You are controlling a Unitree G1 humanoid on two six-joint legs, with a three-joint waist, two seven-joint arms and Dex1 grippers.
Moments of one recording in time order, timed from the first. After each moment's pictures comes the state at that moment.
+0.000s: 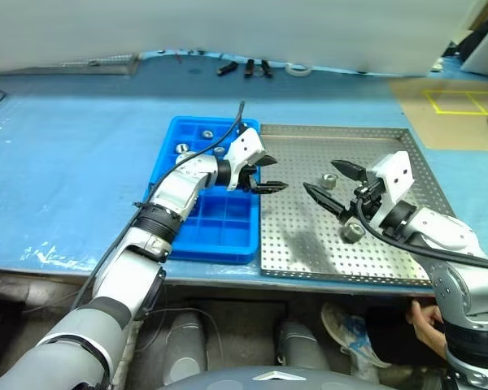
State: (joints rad) left arm -0.94 0.15 -0.27 0.62 -0.14 0.17 -1.04; right arm -0.06 -0.57 -0.23 -0.63 0.44 0.66 0.54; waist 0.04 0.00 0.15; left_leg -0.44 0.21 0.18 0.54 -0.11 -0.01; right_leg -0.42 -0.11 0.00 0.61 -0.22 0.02
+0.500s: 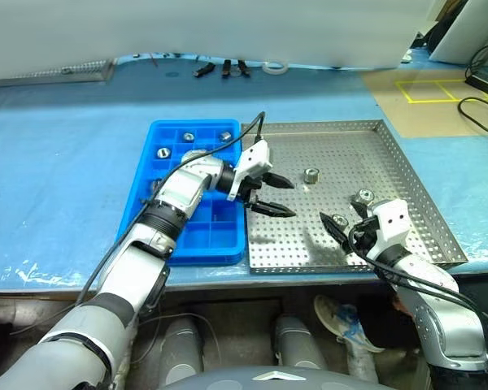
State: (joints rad) left arm -0.92 0.17 -0.29 0.57 -0.18 0.21 -1.38; right arm 0.11 -0.43 -0.18 -0.42 0.28 0.47 0.40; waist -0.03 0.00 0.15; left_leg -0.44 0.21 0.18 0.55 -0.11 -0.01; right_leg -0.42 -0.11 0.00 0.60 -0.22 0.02
